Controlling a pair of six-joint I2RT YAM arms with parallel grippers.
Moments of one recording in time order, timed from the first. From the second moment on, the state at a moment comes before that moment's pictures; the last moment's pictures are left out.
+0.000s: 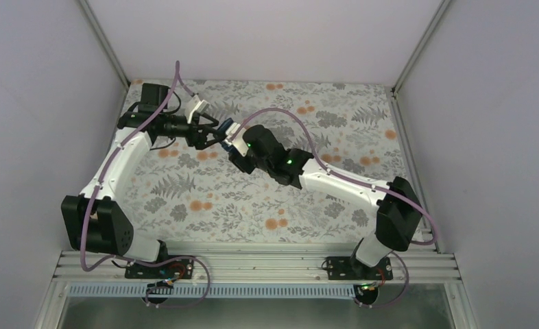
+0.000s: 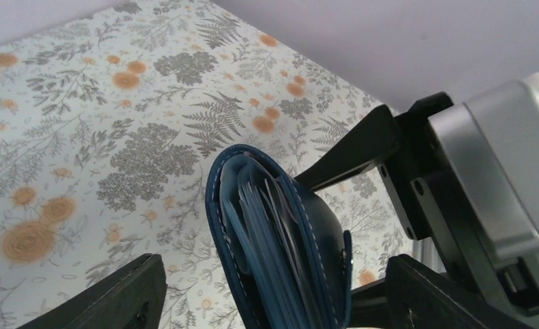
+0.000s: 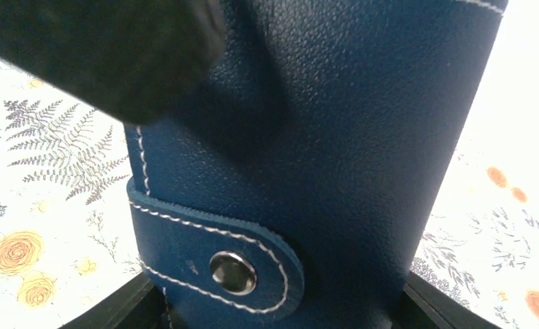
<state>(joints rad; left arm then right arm) -0.11 1.44 1.31 -0.75 1.03 0.40 0.97 1.61 1.29 -0.25 0.20 -0.15</state>
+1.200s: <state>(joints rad) -0.20 1.34 1.49 -1.12 1.01 0.87 0.69 1.45 1.38 -0.26 -0.78 -0.16</state>
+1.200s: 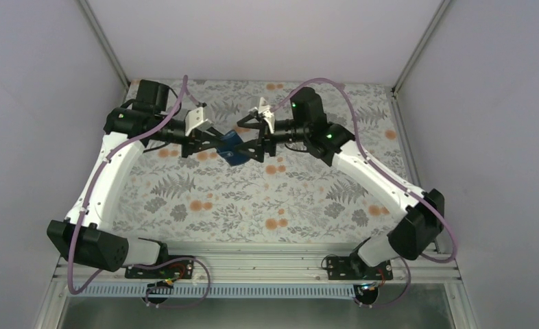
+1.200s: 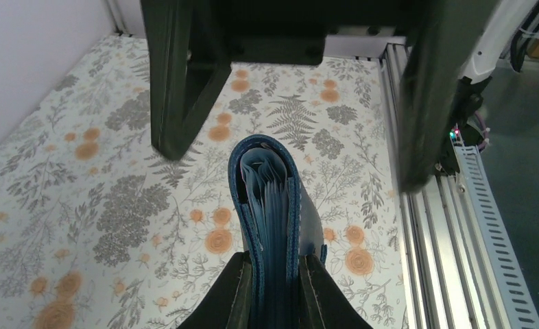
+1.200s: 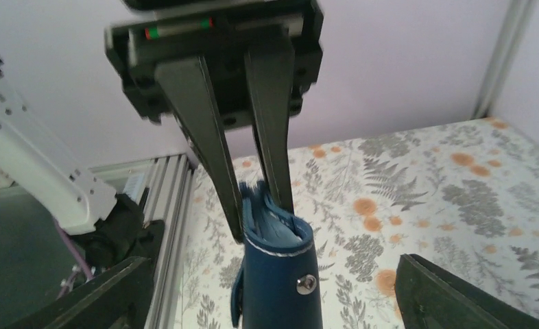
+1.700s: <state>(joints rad) -0.20 1.34 1.49 -1.16 1.03 0.89 0.68 1.54 1.39 -0.31 -0.91 -0.16</state>
